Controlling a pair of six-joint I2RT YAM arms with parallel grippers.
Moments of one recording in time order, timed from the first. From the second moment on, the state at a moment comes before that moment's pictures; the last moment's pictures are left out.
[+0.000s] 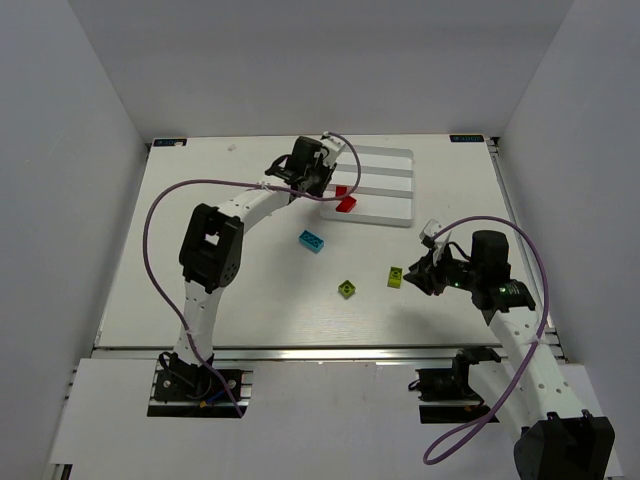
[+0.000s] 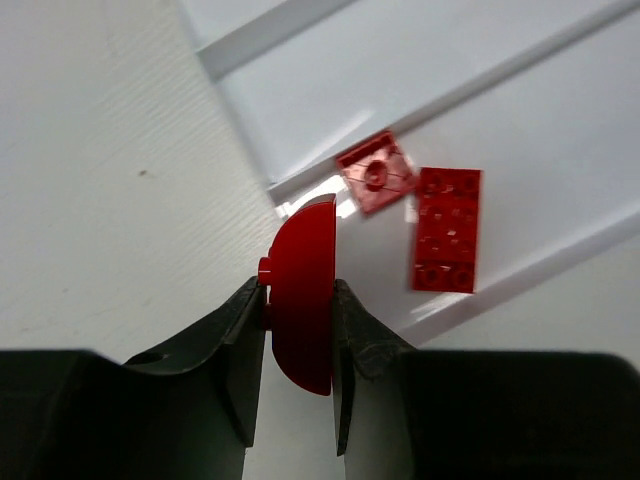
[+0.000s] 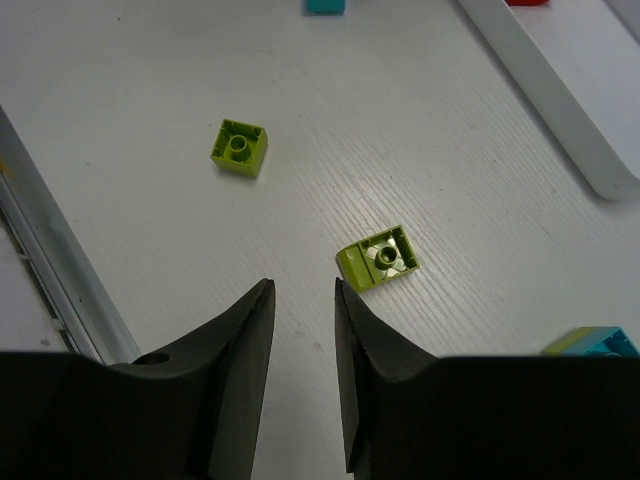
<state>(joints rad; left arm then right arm) -0.52 2.18 1.78 -0.25 -0.02 0.14 0.12 0.78 0.57 -0.45 -0.79 -0.48</state>
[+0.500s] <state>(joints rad) -0.53 2.20 1.81 -0.27 0.23 0.11 0.12 0.79 0.57 -0.46 -0.80 -0.49</state>
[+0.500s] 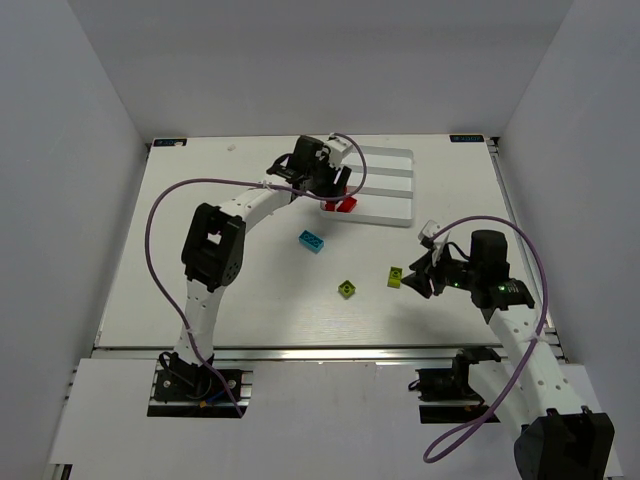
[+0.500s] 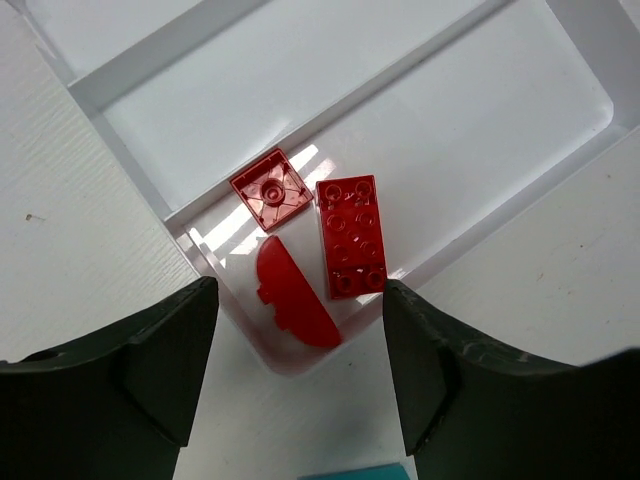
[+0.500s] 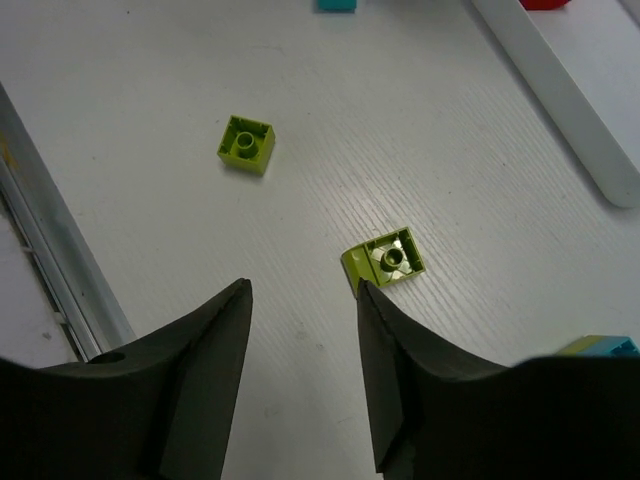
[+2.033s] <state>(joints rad) -0.49 0.79 0.69 -0.30 -0.31 -0.16 0.84 1.64 0.88 -0.23 -0.09 -0.04</state>
